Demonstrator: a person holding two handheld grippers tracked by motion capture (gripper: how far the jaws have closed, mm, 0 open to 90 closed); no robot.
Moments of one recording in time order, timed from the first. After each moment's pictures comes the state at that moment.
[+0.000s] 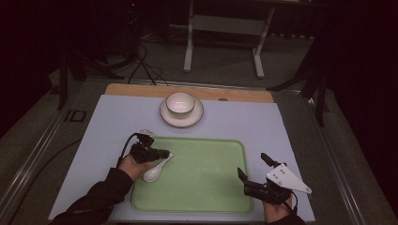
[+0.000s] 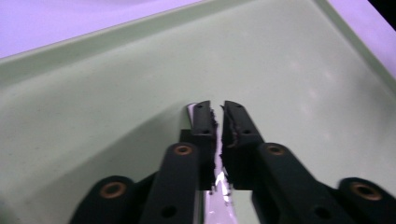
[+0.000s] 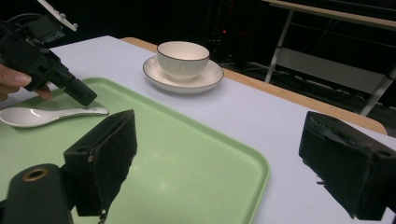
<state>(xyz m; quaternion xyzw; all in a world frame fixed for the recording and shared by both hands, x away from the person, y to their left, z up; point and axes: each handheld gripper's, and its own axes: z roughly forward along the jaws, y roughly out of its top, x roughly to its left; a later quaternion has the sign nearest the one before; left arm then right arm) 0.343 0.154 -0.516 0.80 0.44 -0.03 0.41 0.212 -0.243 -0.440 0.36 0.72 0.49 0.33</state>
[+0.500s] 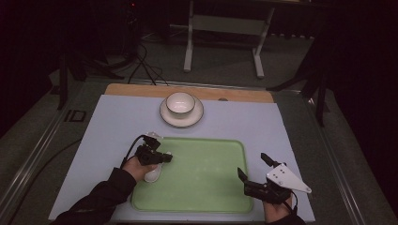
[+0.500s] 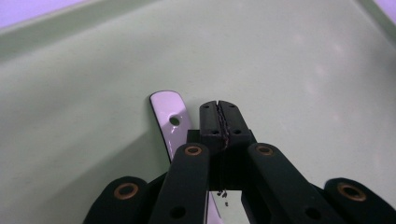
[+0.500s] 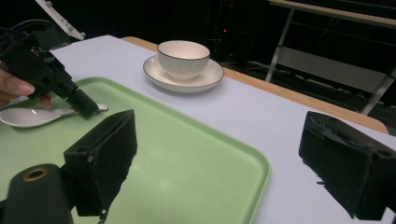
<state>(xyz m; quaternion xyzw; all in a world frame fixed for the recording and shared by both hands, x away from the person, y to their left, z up) 0.344 0.141 -0.523 0.83 0.43 -0.02 0.37 0.213 -0.243 -0.440 0.36 0.73 0.49 0.32</state>
